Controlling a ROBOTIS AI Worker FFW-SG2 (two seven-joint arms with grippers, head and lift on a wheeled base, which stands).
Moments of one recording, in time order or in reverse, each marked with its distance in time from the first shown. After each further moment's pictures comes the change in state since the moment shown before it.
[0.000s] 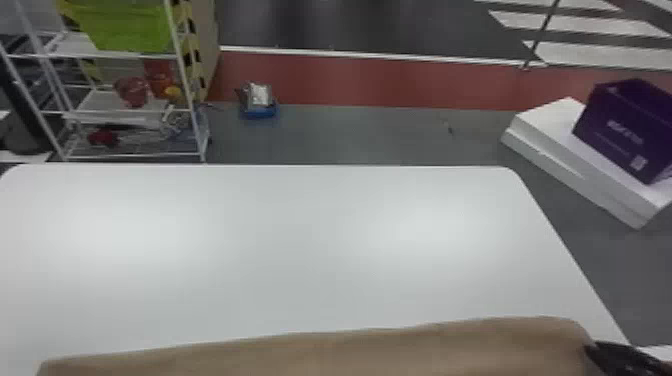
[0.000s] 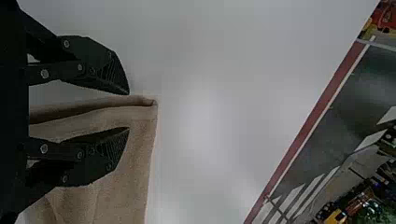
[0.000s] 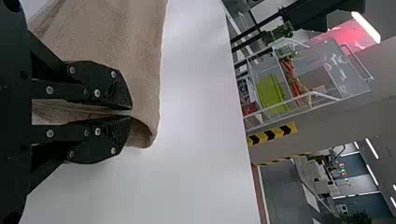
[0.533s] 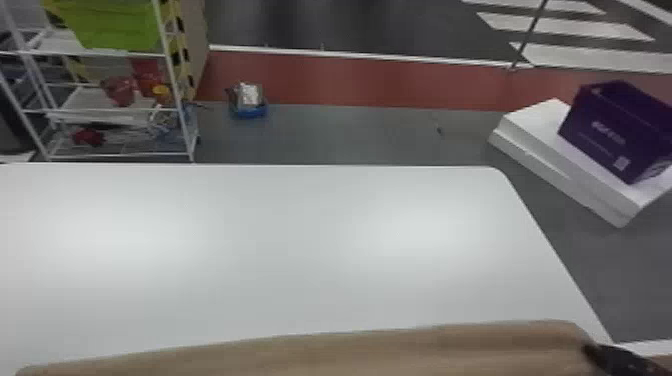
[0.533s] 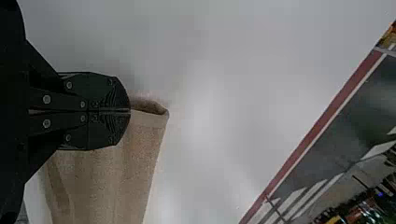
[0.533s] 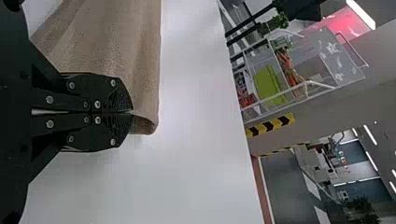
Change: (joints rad) left arm -0.003 0.055 -0.010 0.013 -0.012 0.143 -0.015; right arm 0.024 -0.016 -0.038 -0.011 -0.032 0.059 0.000
